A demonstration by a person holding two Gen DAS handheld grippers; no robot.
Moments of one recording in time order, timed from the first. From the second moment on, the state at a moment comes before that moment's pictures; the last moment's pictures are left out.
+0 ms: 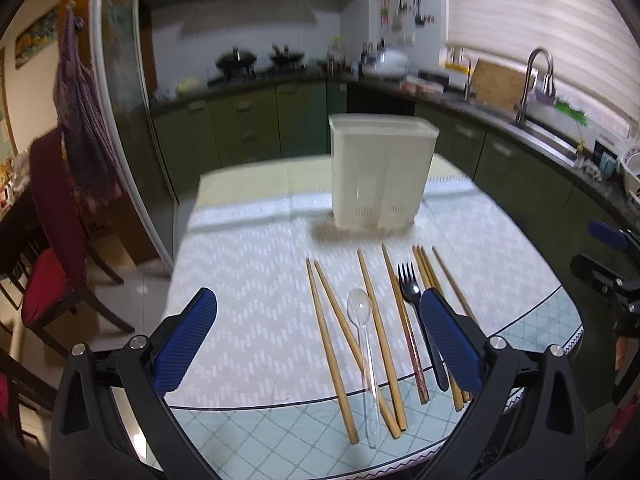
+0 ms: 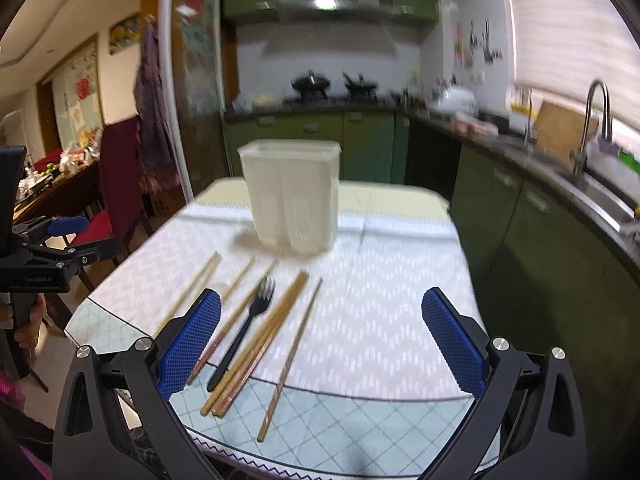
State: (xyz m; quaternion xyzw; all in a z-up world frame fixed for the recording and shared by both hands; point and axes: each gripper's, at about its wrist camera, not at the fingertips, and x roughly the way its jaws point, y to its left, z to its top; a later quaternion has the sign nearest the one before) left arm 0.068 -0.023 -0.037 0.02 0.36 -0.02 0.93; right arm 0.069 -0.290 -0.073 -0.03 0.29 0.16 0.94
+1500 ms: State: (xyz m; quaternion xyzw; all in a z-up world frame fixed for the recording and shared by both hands) left arm 0.186 -0.061 -0.154 0.00 0.60 -0.11 0.79; right arm 0.116 -0.285 -0.096 -0.02 0.36 0.16 0.92
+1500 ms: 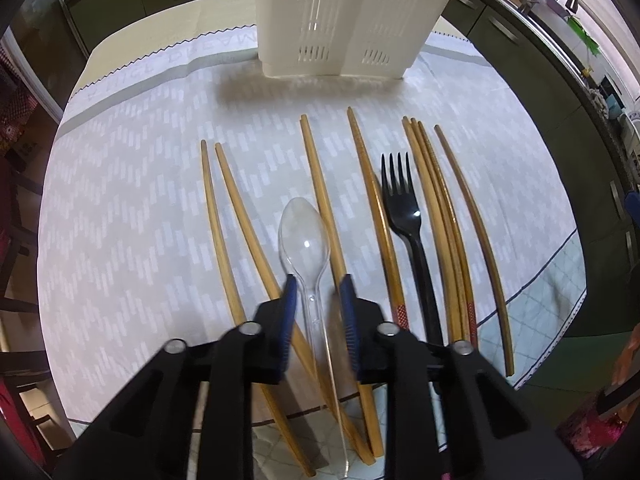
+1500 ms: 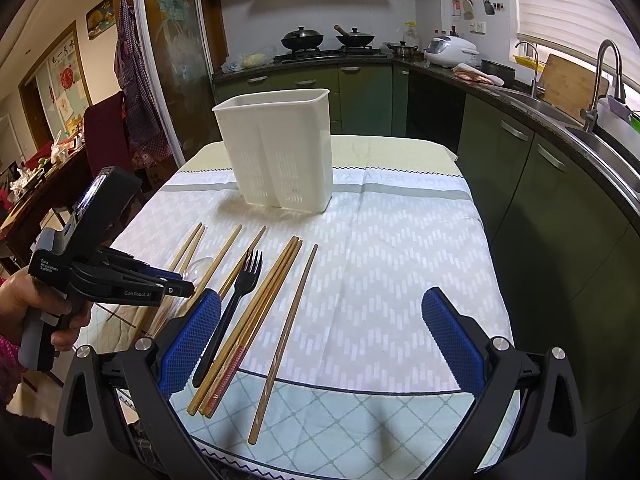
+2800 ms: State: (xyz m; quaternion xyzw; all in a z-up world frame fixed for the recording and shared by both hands) left arm 0.166 -0.022 -0.121 -0.03 0.54 -0.14 0.83; right arm 0.216 -0.168 -0.169 -0.03 0.60 0.25 0.76
